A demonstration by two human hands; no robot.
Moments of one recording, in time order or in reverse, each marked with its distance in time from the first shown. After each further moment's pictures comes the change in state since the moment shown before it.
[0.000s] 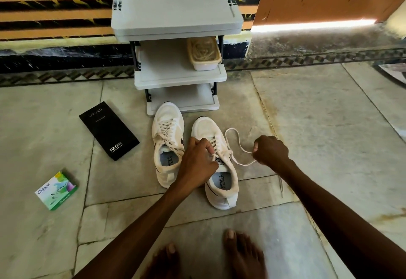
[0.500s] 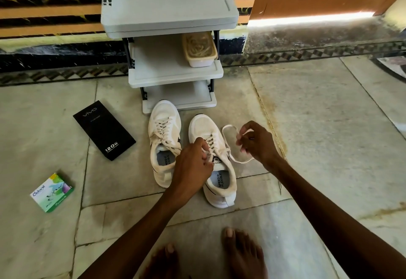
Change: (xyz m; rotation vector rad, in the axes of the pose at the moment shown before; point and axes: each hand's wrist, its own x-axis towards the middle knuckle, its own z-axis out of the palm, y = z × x) left_hand -0.011 -0.005 0.002 -0.029 0.088 0.038; right_hand -0.008 -0.015 0.004 0.977 0.058 -0.114
